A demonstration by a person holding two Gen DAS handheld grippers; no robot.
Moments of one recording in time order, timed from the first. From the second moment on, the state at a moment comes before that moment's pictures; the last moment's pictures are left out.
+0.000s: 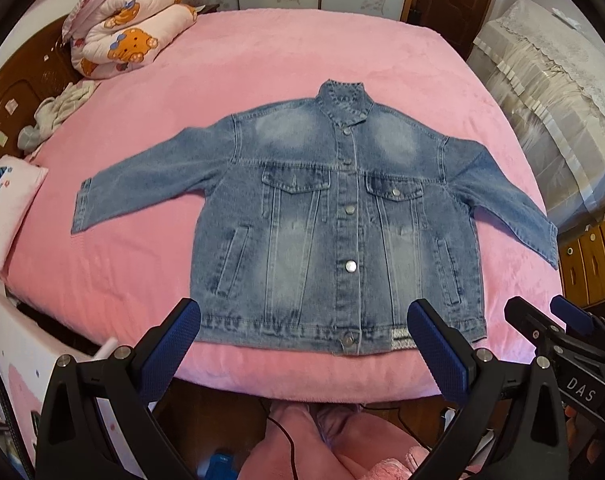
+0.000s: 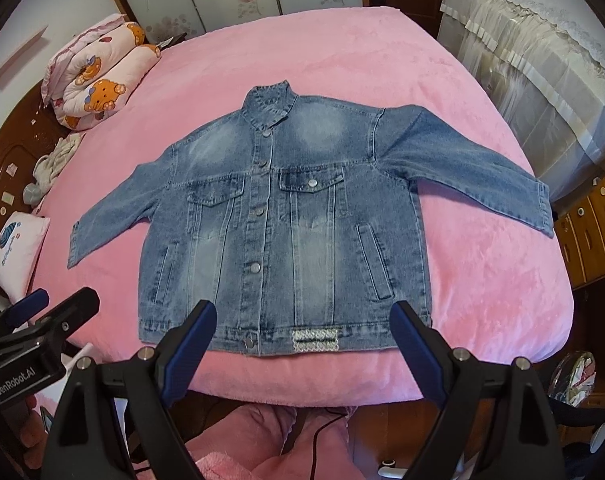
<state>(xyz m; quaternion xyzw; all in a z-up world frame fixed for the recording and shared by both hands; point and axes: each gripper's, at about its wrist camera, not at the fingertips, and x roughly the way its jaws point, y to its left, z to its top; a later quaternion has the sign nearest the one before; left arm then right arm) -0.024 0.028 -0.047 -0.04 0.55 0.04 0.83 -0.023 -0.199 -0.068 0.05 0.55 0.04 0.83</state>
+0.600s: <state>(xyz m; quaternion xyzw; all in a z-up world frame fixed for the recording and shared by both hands) -0.064 -0.003 -0.059 -0.09 0.54 0.07 0.83 -0.040 -0.230 -0.075 0.03 0.55 0.09 0.83</state>
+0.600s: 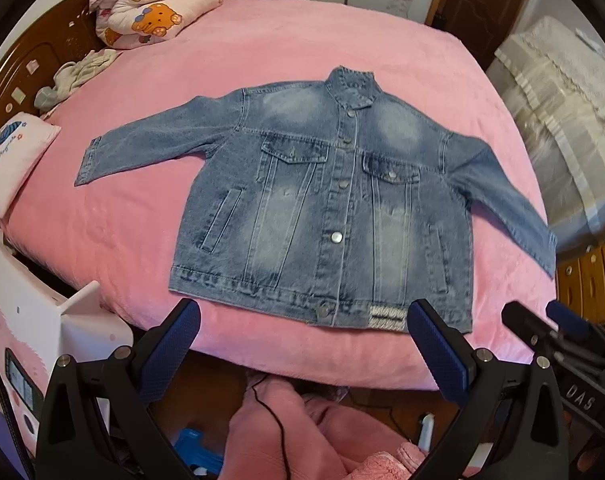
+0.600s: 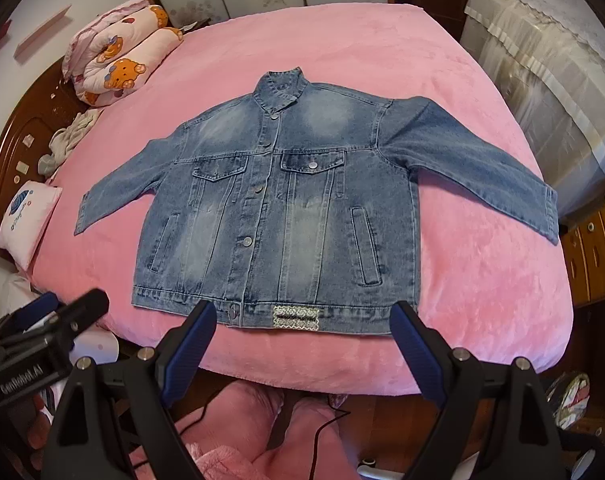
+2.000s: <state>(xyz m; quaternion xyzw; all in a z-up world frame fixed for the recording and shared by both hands) 0.055 0.490 -0.239 -0.35 0.56 0.22 0.72 0.123 0.158 -0.201 -0.11 0.54 0.12 0.82</state>
